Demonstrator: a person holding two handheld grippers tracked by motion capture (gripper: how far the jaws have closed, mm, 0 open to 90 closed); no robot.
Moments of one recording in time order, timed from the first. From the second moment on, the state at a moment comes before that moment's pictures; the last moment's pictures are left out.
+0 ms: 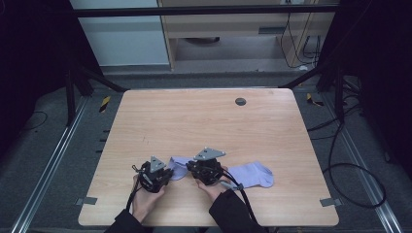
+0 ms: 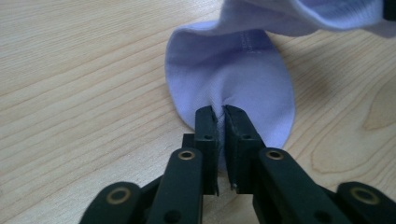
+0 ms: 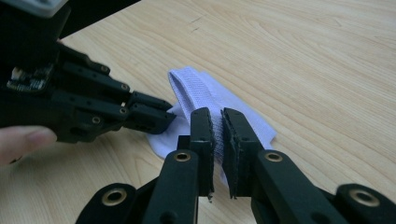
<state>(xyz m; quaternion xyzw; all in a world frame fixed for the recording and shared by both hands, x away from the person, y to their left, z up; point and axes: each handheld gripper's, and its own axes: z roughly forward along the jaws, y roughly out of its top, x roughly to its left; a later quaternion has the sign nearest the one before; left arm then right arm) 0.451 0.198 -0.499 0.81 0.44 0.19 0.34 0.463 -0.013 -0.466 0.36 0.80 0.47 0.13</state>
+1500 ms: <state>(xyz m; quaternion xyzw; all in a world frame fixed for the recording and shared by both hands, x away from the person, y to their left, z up) 0.455 0.217 -0.489 0.80 0.45 0.24 0.32 0.506 -0.025 -0.471 0.46 0.76 0.41 0.18</state>
